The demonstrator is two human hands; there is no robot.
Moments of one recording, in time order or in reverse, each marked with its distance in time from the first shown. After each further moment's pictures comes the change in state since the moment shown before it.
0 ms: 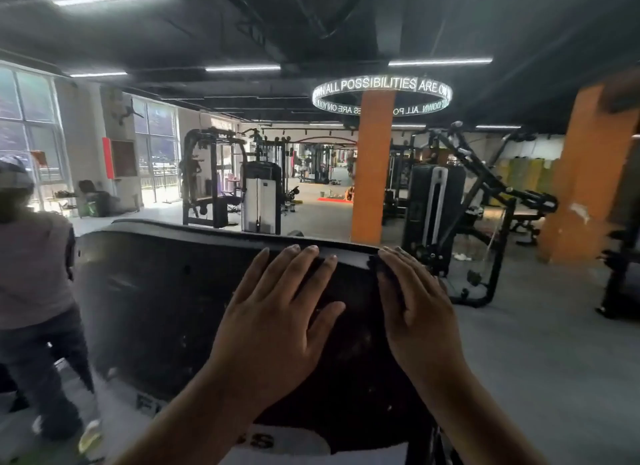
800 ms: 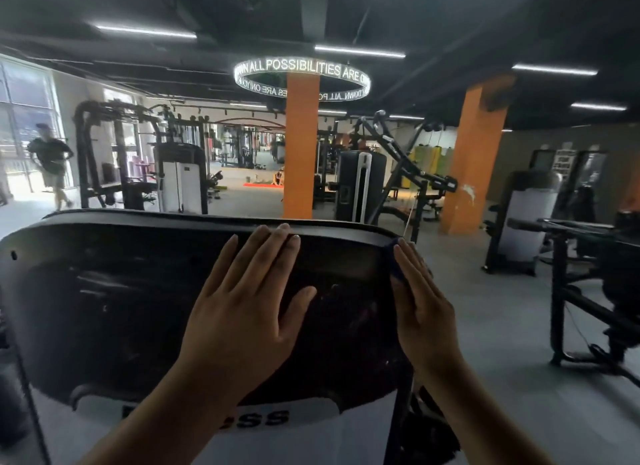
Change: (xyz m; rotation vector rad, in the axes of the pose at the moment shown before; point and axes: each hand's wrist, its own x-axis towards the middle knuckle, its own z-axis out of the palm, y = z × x) left_hand -0.029 -0.066 0.003 -0.203 0.069 0.027; right_hand -0.043 -0.020 0.003 -0.099 0.066 0.093
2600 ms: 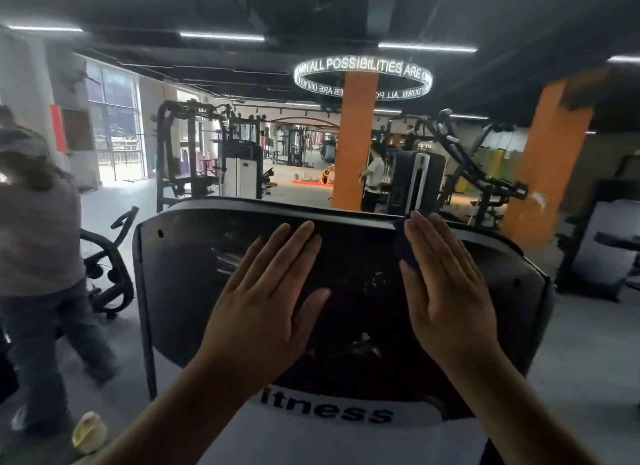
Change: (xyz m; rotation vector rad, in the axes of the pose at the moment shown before) left_hand -0.053 -0.120 -0.028 -0.048 0.021 -0.030; right_hand 0.016 -0.123 0.077 -0.239 -0.025 -0.312
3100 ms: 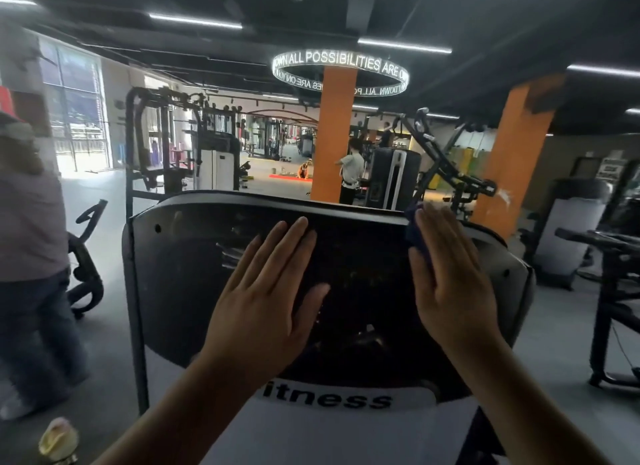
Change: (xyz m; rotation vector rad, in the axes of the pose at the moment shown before) left_hand -0.009 -0.015 0.005 -0.066 0.008 -0.020; right_hand 0.005 -0.004 -0.004 -0.017 -0.009 0.084
